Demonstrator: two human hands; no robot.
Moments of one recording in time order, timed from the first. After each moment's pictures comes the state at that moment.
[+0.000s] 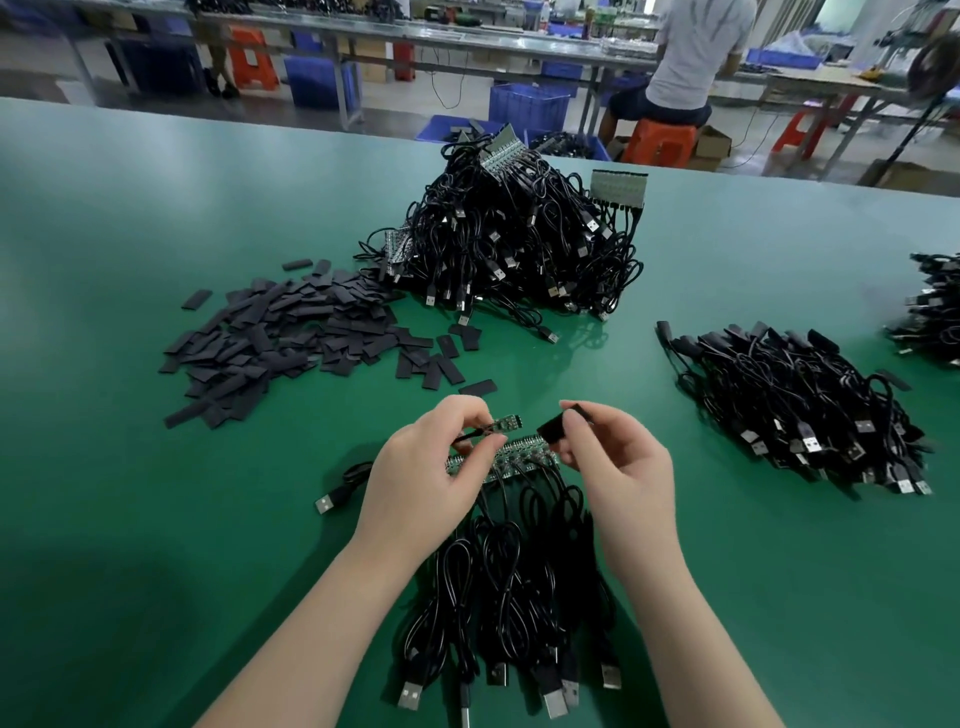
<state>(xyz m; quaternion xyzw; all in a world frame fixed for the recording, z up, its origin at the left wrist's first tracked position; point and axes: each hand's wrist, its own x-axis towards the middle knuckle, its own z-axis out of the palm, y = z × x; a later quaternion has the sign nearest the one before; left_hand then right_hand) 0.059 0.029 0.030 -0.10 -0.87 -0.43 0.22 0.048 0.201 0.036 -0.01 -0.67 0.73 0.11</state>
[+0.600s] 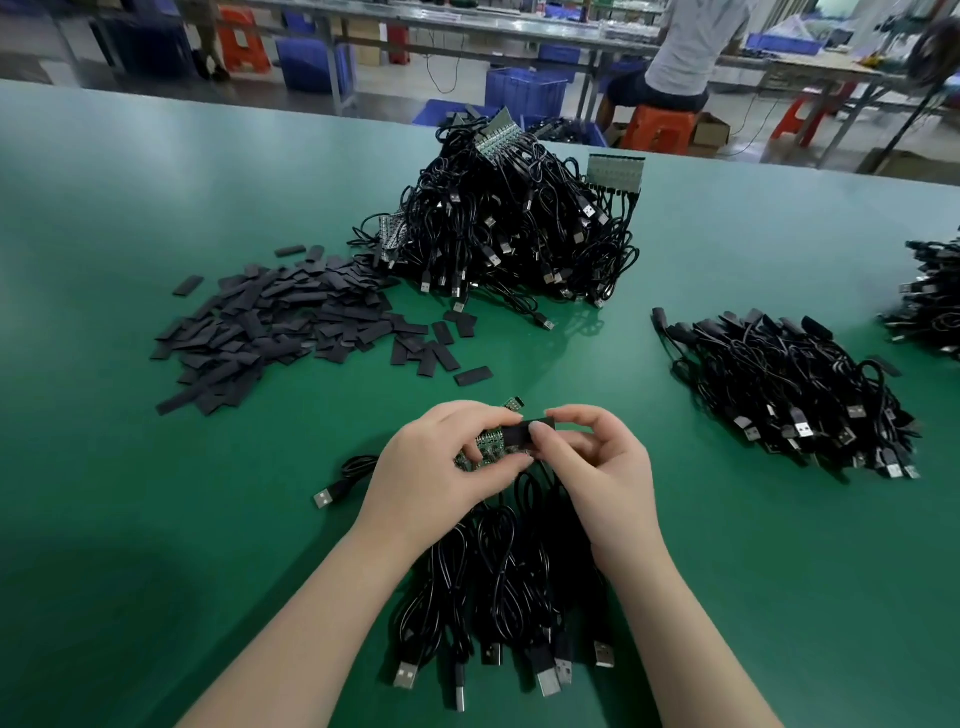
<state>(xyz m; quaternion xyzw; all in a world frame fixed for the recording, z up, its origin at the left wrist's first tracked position) 0.060 0.034 0.029 -0.14 -0.87 -0.44 0.17 0.057 0.197 0.034 -0.01 -0.67 0.74 0.04</state>
